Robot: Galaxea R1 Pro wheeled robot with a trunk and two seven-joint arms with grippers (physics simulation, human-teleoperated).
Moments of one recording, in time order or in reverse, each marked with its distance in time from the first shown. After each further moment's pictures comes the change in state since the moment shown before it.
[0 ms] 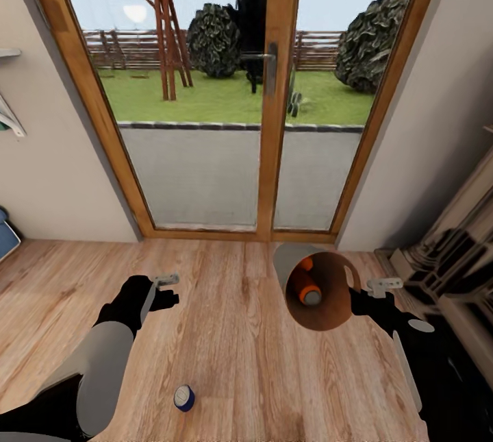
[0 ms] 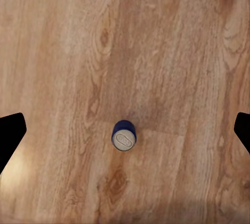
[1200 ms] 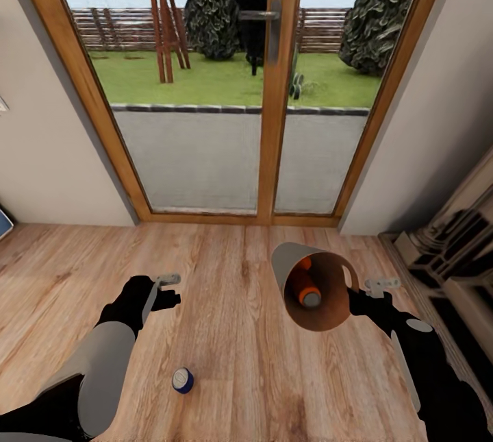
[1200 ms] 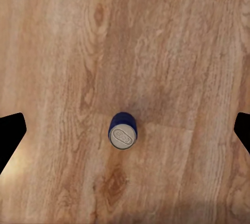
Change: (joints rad) left arm 0.001 -0.007 0.000 0.000 0.000 -0.006 0.000; right arm 0.000 0.002 0.010 0.000 0.000 0.000 0.000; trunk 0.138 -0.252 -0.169
